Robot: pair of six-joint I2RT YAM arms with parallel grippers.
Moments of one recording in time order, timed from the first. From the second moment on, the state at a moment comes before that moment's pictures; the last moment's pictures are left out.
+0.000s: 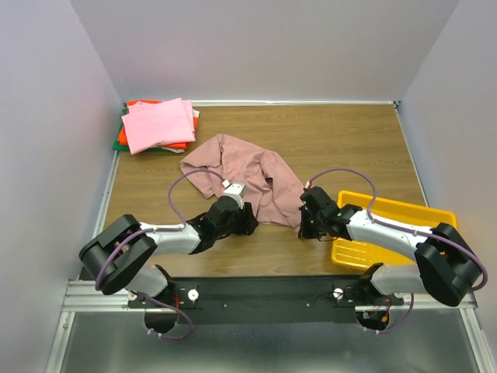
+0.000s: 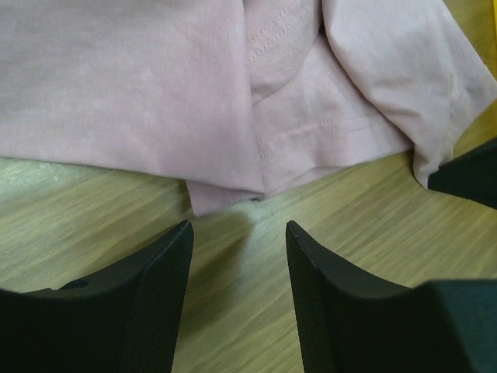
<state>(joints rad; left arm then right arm) -0.83 1.40 0.41 0.41 -0.04 -0.58 0.72 1.29 0.58 -0.34 0.04 0.63</state>
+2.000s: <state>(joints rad) -0.43 0.79 0.92 -0.24 -0.38 -0.34 0.68 1.02 1.30 -0.58 0.77 0.33</state>
